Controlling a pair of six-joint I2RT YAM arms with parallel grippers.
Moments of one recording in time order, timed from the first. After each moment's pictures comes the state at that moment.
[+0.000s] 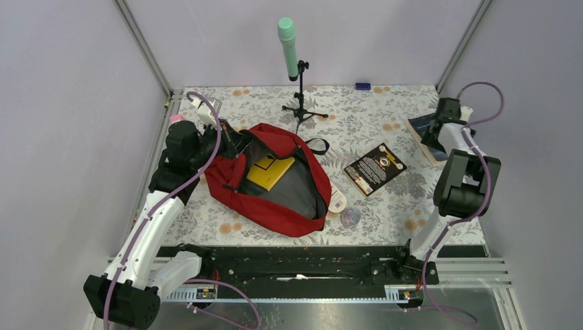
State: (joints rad) left arm -0.24 0.96 0.95 -0.23 0.45 -0.38; right arm -0.22 1.83 1.31 -0.47 0.53 0.18
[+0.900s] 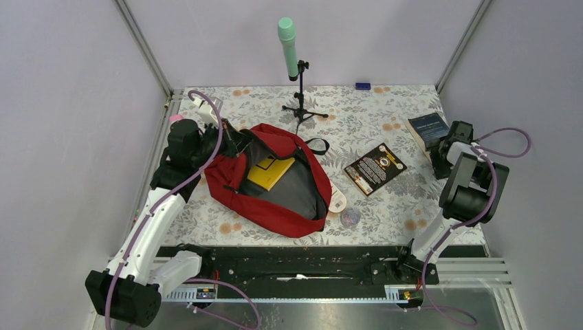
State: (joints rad) left arm -0.23 0.98 0.95 -0.22 0.45 -0.37; right arm -0.43 1.81 1.10 -0.31 0.12 0.92
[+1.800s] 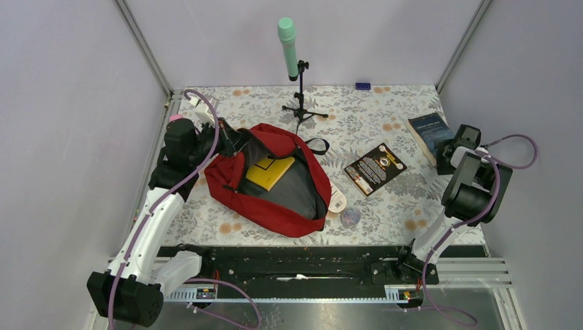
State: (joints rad) left arm -0.19 0.98 0.95 -0.21 0.49 -0.39; right arm -0.49 1.81 1.05 -0.16 0.10 1.04
